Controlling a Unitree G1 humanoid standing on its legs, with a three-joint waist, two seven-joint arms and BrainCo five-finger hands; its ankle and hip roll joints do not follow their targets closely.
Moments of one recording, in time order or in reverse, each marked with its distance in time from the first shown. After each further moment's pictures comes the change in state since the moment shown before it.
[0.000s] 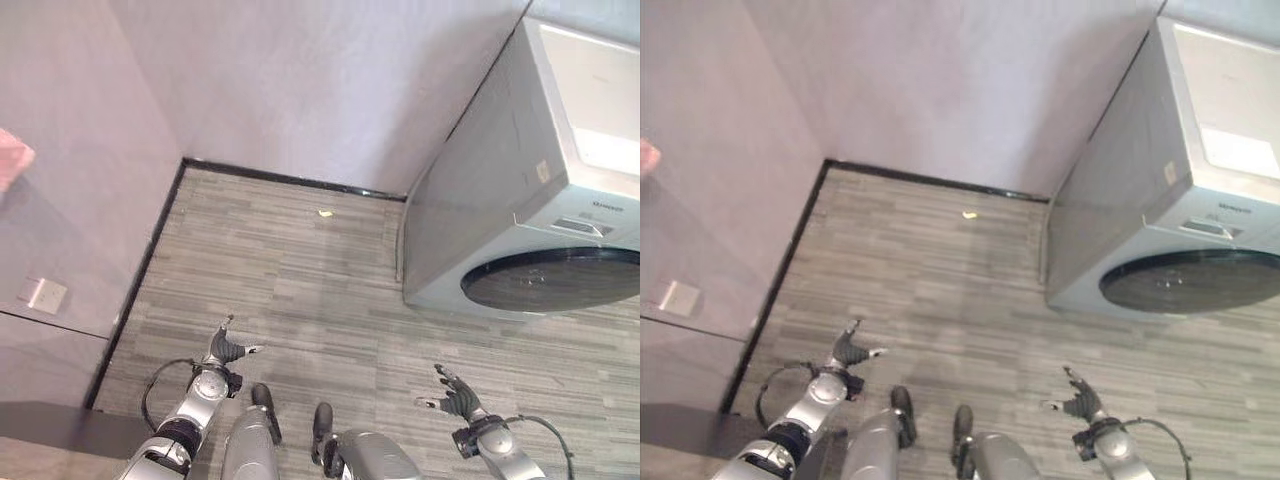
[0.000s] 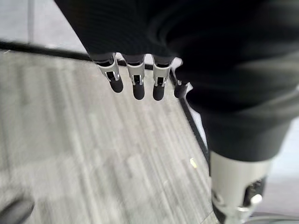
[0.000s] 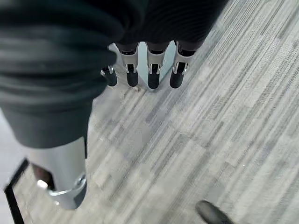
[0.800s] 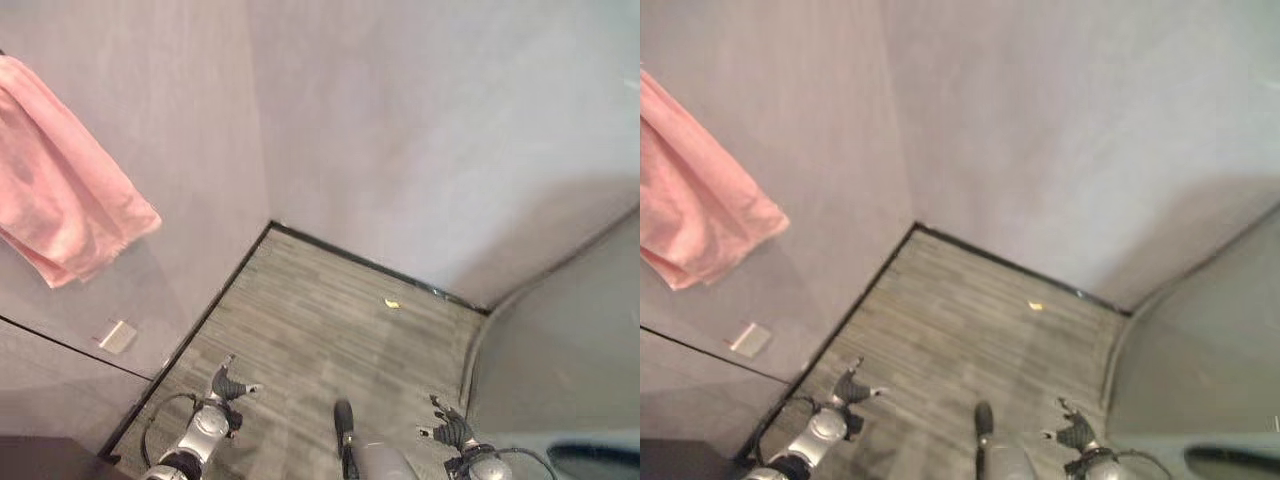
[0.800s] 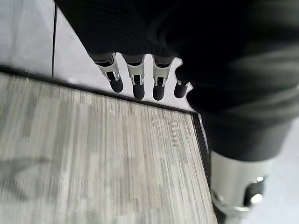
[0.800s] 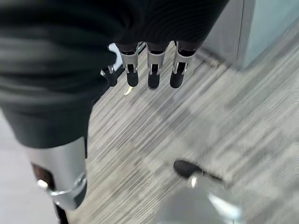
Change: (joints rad) left arm 0.089 -0.042 -0.038 0.064 -0.013 -0.006 -0.018; right arm -0.041 0.090 0.042 0.130 0.000 0.010 -0.004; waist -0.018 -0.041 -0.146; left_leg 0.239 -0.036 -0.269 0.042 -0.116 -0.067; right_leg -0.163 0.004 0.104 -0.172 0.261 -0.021
